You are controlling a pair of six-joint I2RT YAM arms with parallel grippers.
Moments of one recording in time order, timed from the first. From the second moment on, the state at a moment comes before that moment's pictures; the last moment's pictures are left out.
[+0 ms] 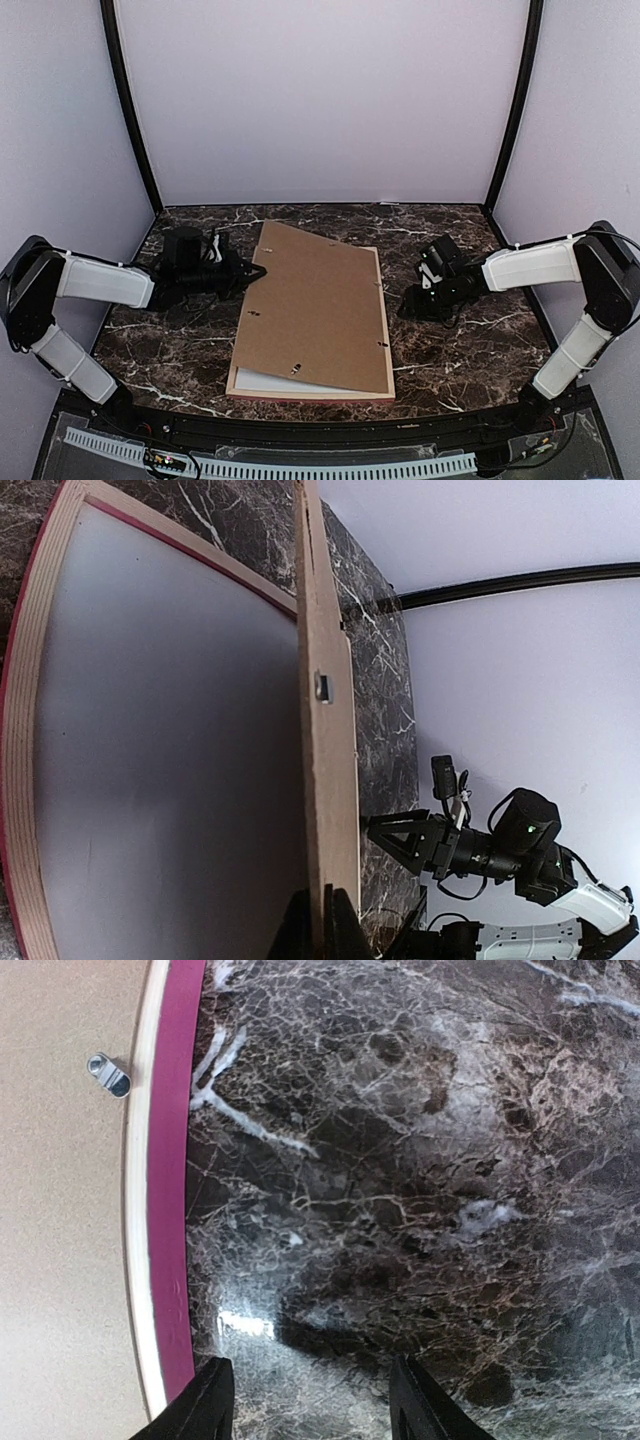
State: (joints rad) left arm -0.49 1.50 0.64 0.41 0.41 -1.06; right arm 0.57 1.59 0.80 -0.30 -0.11 0.60
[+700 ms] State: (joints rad) left arm -0.49 1.50 0.66 0.37 0.40 -1.03; right arm 0.57 1.60 0.80 -0.28 -0.11 0.60
